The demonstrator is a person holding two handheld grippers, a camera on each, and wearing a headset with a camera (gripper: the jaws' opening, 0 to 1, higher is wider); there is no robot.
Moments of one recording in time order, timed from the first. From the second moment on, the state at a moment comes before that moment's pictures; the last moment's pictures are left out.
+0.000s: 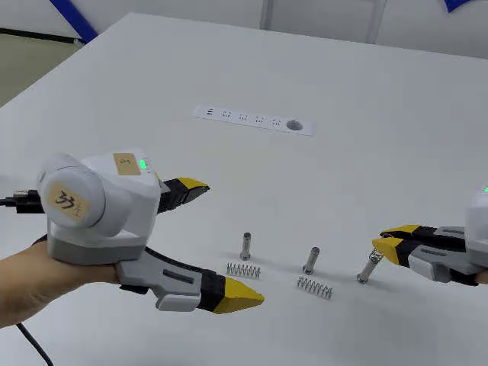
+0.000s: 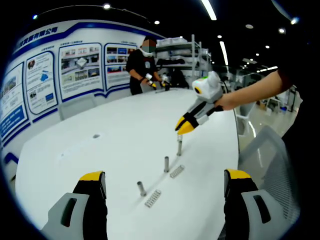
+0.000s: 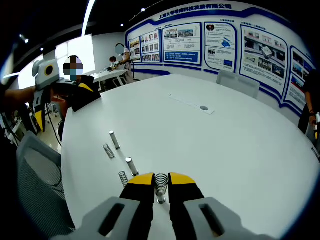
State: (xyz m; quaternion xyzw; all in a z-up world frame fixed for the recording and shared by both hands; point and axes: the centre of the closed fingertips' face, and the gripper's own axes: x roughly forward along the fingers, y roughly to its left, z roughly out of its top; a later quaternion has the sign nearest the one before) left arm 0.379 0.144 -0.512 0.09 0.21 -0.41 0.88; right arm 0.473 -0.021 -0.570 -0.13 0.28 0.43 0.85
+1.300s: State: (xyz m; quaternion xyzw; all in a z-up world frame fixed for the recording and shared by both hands) left arm 0.371 0.143 -0.519 0.07 0.22 -0.42 0.88; right arm 0.470 -0.025 -0.588 -0.14 0.30 0.43 0.84
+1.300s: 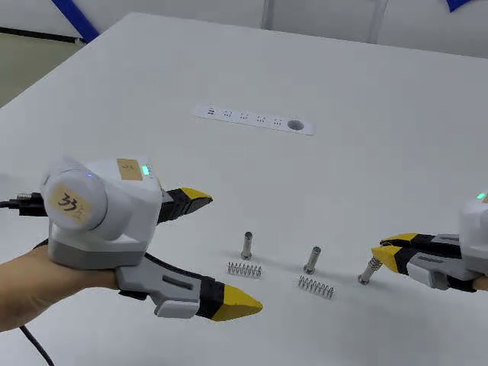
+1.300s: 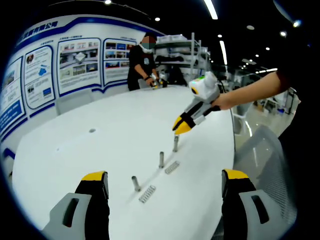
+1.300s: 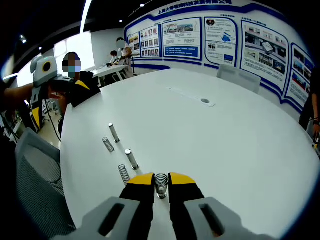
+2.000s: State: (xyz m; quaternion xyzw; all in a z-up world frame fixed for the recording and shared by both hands) left arm 0.370 0.145 -0.525 0.08 0.23 -0.42 0.87; right arm 0.468 -0.022 -0.615 -0.15 0.31 0.43 0.84
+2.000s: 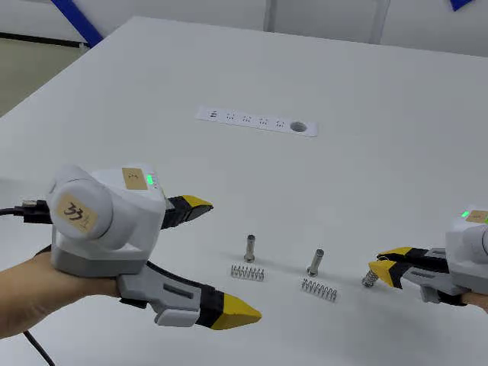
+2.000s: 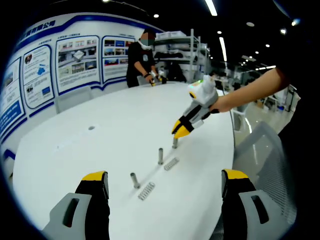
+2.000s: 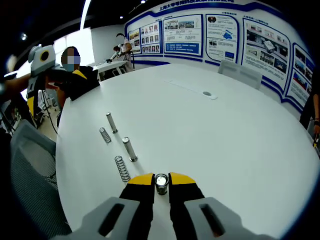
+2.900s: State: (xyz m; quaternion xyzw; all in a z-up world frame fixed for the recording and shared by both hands) left arm 0.372 0.142 -0.518 0.07 0.23 -0.42 0.87; right arm 0.465 -0.021 -0.632 -0.15 0.32 0.42 0.84
